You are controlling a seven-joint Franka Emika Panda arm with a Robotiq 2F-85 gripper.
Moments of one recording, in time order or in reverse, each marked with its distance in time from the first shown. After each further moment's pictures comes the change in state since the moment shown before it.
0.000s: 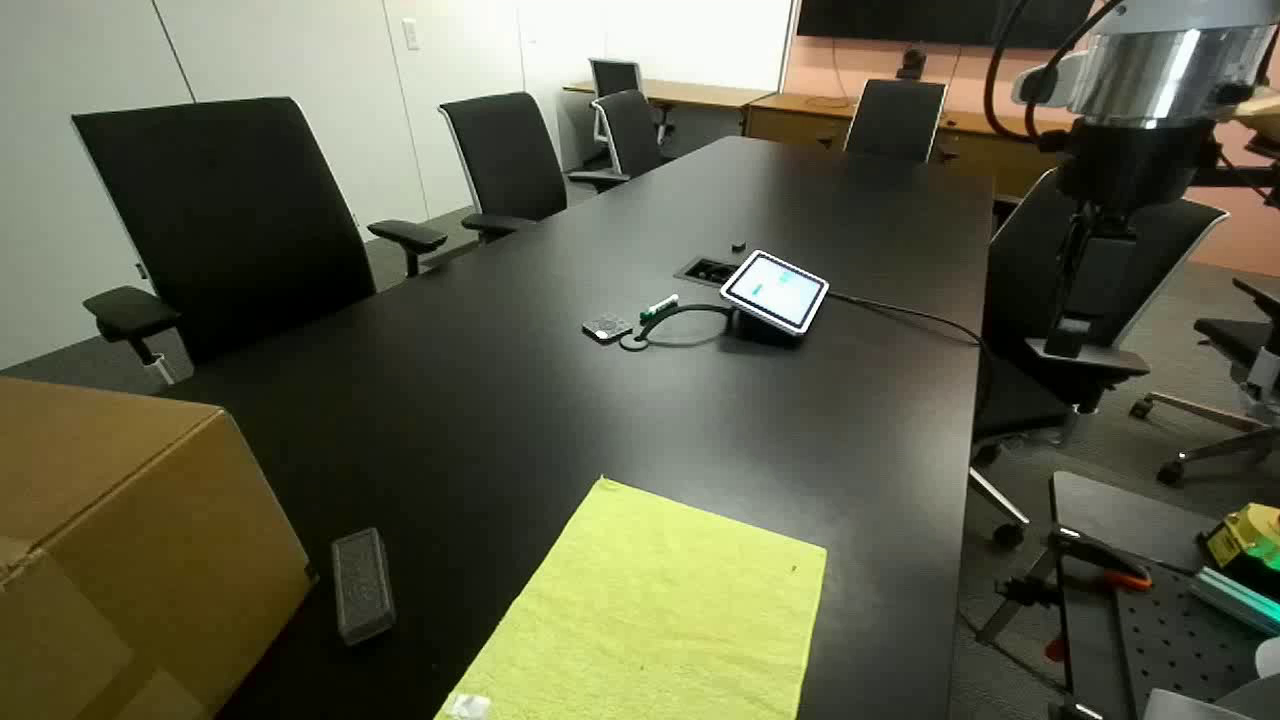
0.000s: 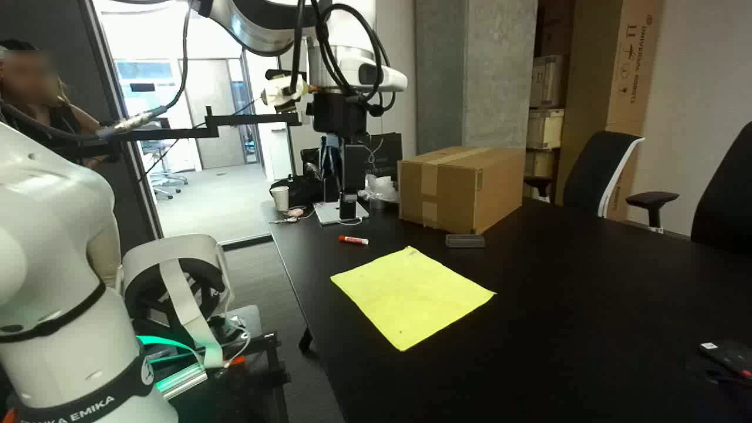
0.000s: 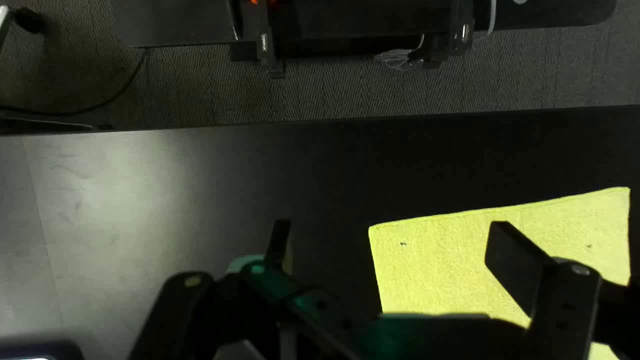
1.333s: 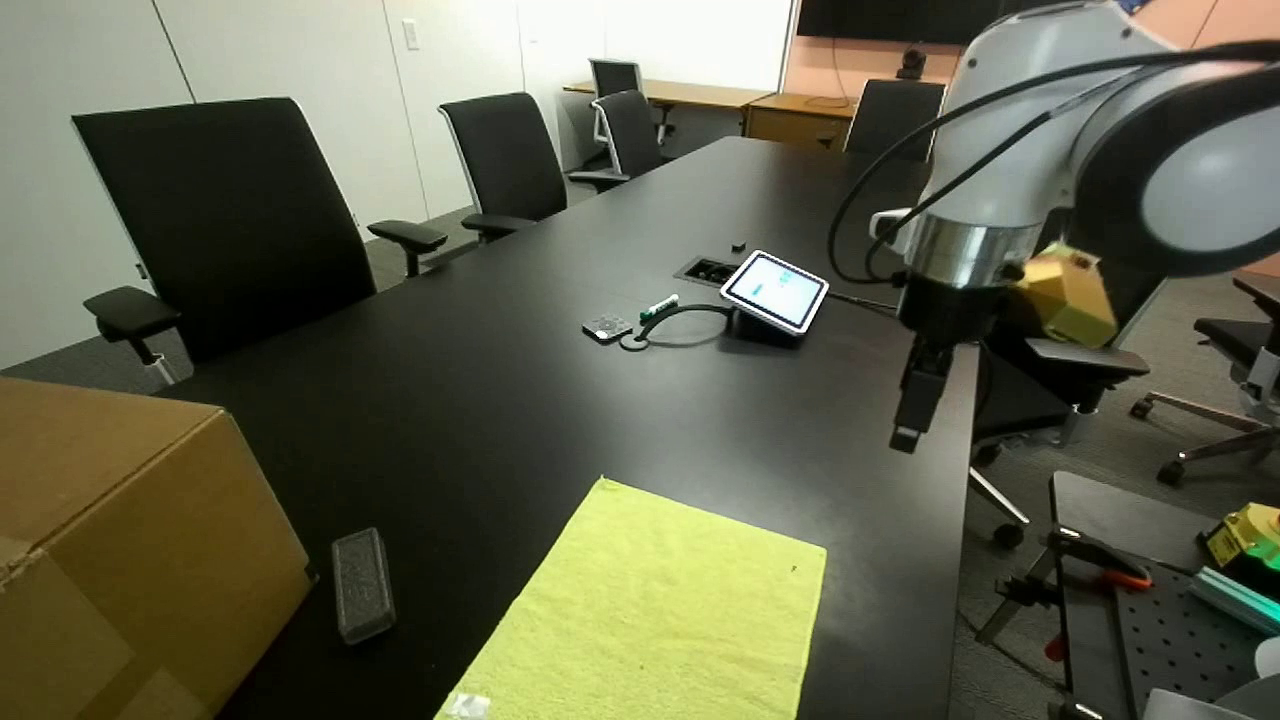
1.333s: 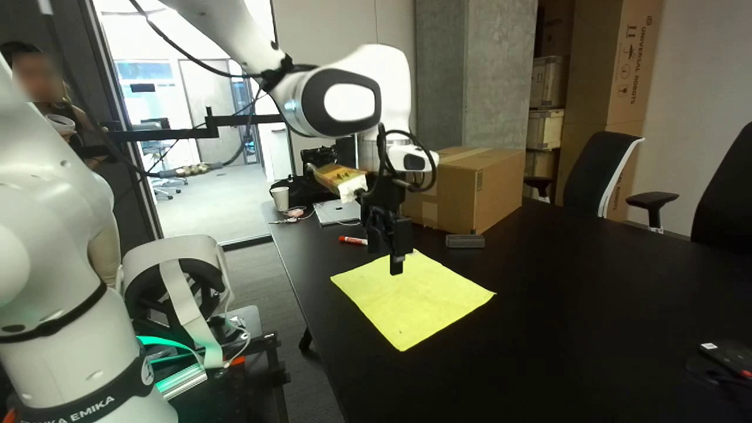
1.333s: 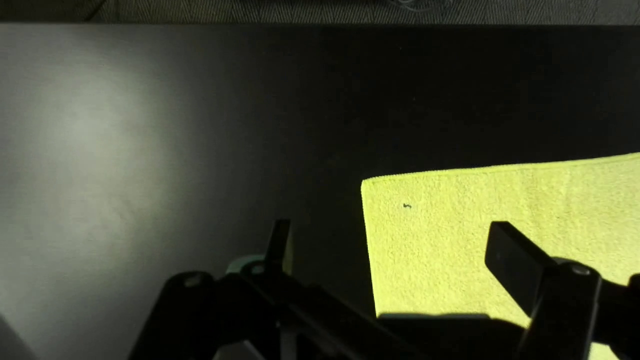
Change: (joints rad) arm 0.013 0.394 0.046 0.000 -0.002 0.455 0.007
